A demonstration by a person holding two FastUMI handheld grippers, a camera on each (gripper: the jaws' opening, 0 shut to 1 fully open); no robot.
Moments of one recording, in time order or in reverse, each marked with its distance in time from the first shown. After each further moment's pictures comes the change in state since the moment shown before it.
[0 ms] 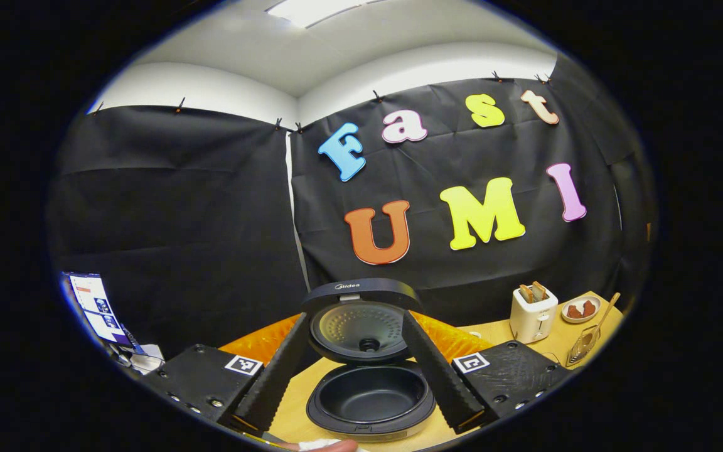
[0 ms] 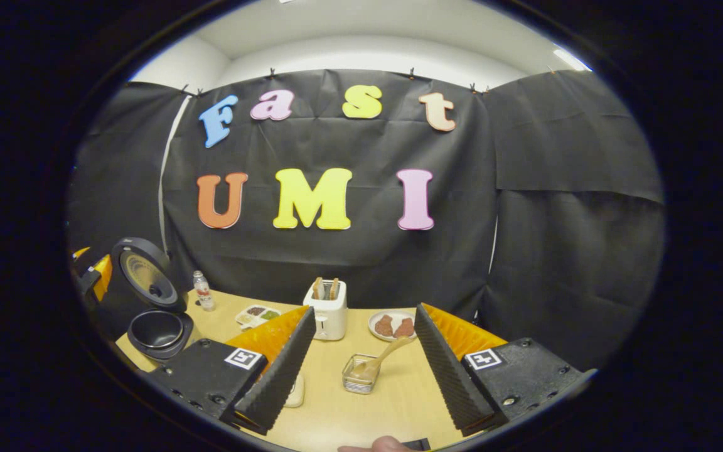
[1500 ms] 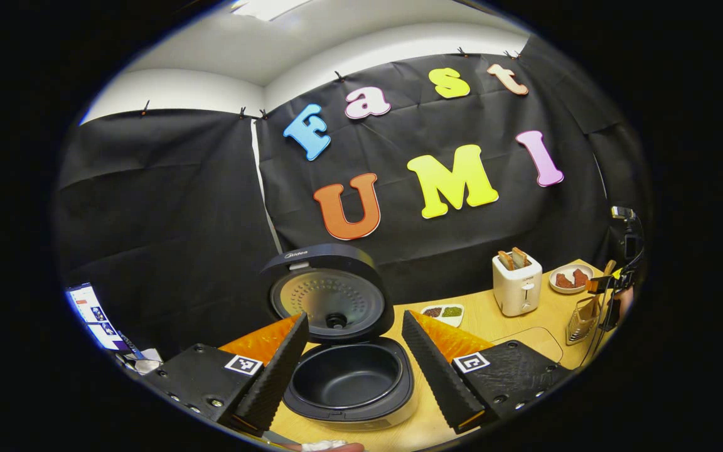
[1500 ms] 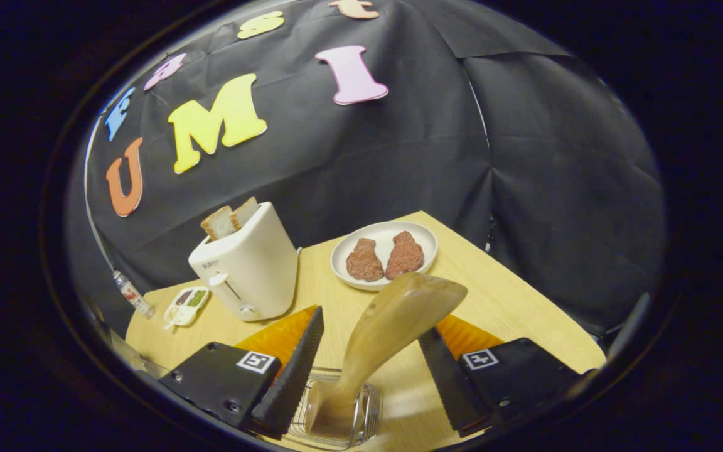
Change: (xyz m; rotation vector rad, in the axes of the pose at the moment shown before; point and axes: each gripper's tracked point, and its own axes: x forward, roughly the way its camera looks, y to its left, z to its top) left arm -0.005 -0.063 -0.043 0.098 0.090 -0.102; right arm 0.292 -0.058 -0.234 0.327 0.299 -0.086
